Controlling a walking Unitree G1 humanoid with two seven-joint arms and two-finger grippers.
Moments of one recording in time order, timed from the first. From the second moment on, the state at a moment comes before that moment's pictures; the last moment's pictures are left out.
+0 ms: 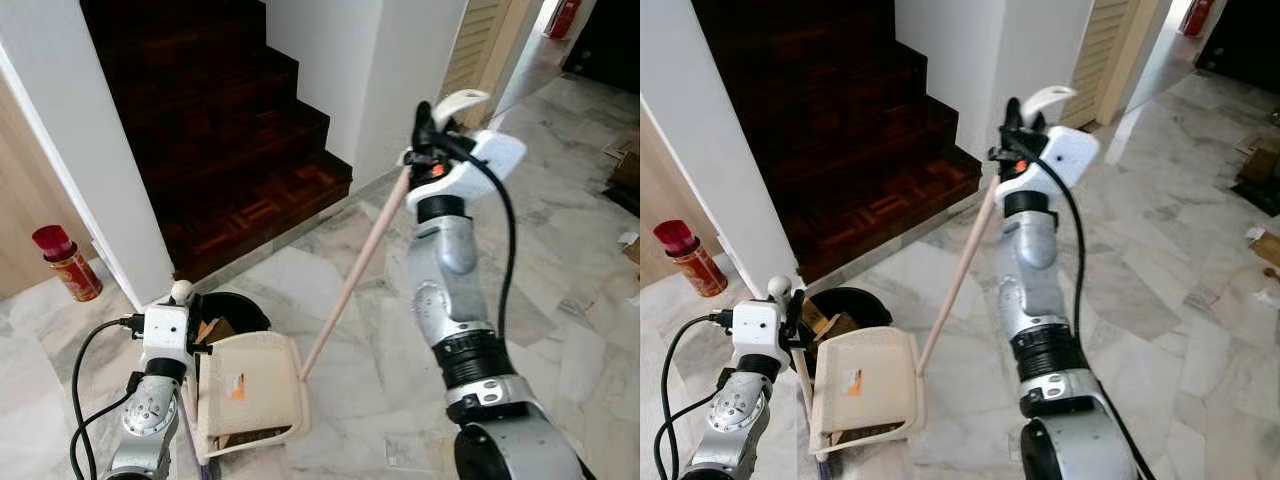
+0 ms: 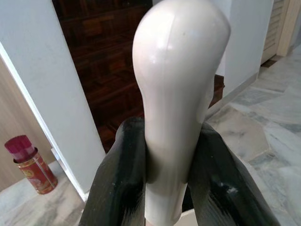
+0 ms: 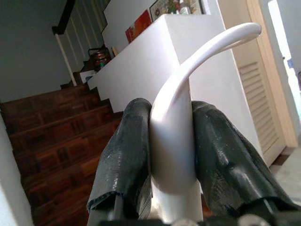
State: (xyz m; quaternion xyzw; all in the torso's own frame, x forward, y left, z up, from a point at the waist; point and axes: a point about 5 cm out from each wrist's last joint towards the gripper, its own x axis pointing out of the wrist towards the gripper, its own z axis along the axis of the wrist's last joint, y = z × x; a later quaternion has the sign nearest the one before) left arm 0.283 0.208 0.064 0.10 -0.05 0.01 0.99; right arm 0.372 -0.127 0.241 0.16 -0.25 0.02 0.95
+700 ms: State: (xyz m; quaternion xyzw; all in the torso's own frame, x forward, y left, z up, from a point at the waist) left arm 0.284 0.206 0.064 0.10 -0.05 0.00 0.99; right arm 0.376 -0.197 0.237 0.12 -0.25 -0.06 0.96
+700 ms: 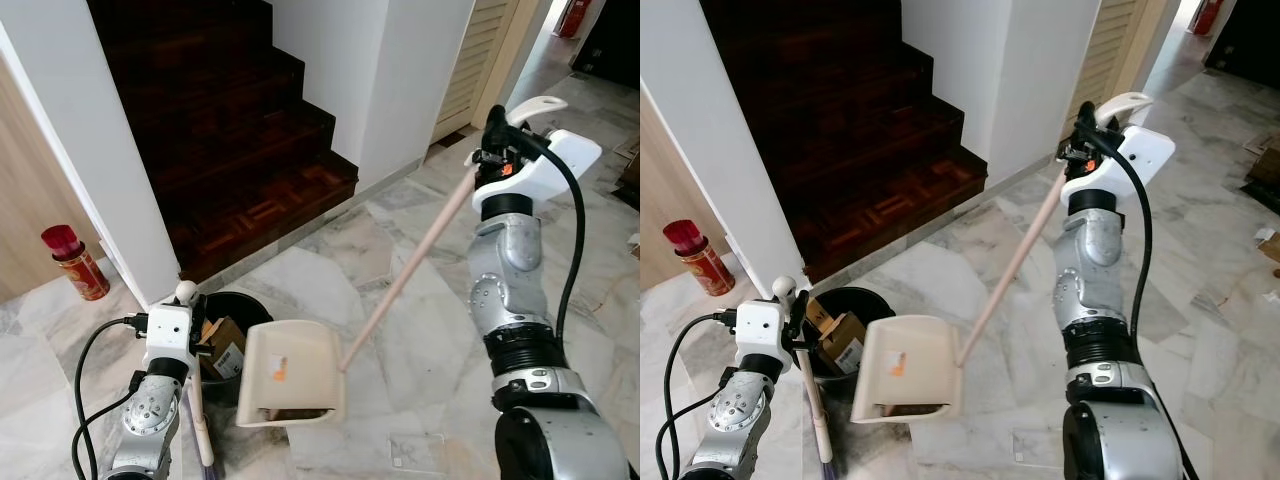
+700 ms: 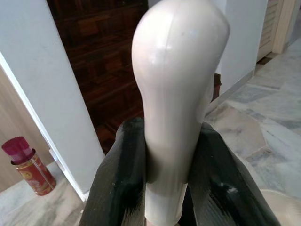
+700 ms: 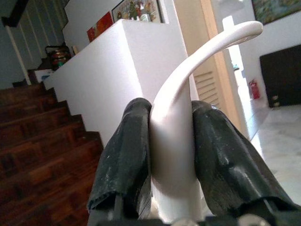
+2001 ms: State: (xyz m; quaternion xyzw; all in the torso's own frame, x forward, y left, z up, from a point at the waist) left arm 0.288 0.197 0.061 0.06 -0.03 -0.05 1.00; right arm 0.349 -0.199 0.119 0.04 -0.10 -0.07 0.99
